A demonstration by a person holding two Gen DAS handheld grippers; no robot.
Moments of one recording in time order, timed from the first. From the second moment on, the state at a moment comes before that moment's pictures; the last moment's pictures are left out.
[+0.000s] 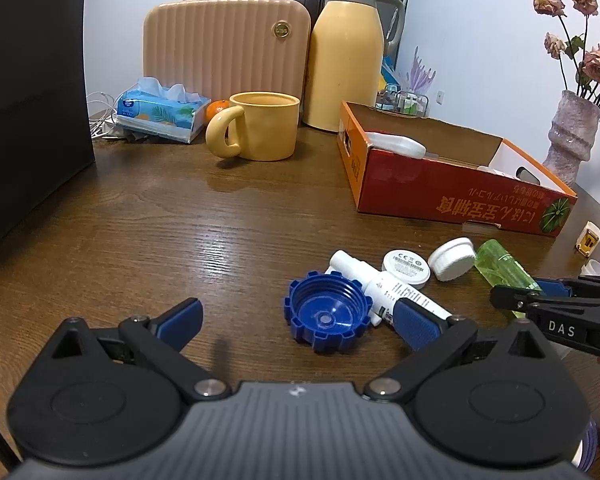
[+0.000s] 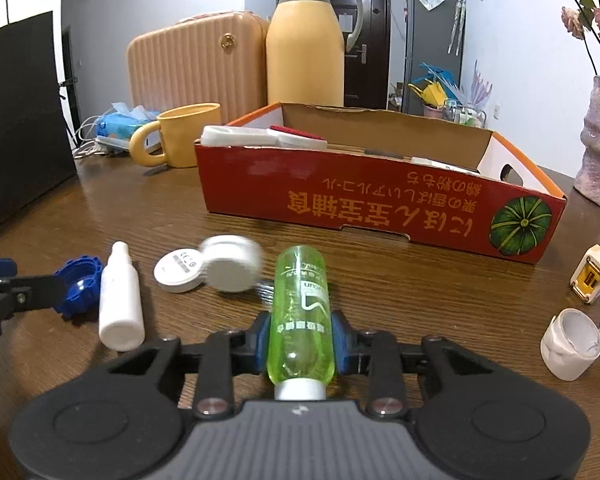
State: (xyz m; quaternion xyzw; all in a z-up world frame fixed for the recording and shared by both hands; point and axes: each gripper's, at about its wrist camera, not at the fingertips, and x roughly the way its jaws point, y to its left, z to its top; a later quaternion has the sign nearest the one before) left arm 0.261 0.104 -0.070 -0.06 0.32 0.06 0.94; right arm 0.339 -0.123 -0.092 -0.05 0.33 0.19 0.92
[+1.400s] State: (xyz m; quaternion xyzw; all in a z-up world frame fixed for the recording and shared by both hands) left arm 0.295 0.079 -0.086 0.00 0.35 0.00 0.94; right arm 0.311 -0.164 -0.073 0.02 0.25 0.21 0.94
